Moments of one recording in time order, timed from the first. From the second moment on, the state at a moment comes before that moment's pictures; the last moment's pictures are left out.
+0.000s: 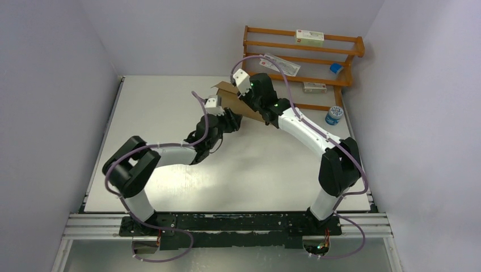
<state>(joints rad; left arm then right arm) -0.74 1.75 0.87 0.78 -0.28 -0.56 0.58 1.72 1.46 -0.29 0.17 -0.47</state>
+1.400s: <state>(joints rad) -0.32 1.90 1.15 0.69 0.51 -0.38 0.57 1.66 1.32 -0.08 0.17 -0.58</state>
